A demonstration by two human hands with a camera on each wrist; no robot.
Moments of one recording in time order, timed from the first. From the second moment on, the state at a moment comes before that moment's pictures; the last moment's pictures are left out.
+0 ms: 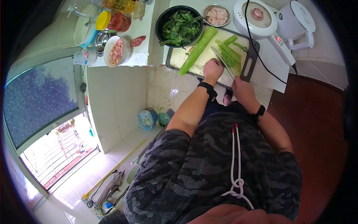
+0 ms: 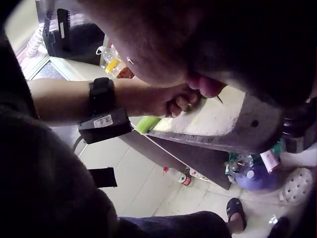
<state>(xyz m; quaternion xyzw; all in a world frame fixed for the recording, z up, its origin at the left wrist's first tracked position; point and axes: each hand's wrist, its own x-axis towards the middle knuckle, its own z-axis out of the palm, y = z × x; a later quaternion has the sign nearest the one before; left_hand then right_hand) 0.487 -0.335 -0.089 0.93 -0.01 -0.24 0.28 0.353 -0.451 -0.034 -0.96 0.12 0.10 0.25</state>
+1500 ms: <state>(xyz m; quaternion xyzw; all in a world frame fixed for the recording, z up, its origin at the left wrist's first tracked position) 0.467 -0.324 -0.089 0.93 -0.03 -0.17 0.31 0.369 -0.447 -0.052 -0.95 0.13 0.08 0.28</state>
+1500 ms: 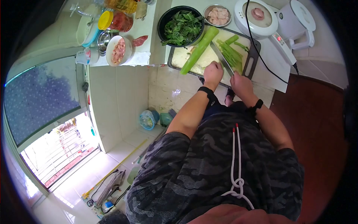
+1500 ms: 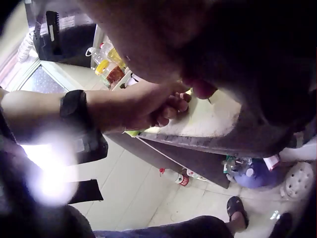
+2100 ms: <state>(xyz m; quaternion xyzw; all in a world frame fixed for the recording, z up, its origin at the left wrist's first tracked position) 0.480 -0.330 -0.080 0.94 -0.04 -0.24 0.25 0.352 -0.454 -0.036 -0.93 0.15 0.12 0.31</state>
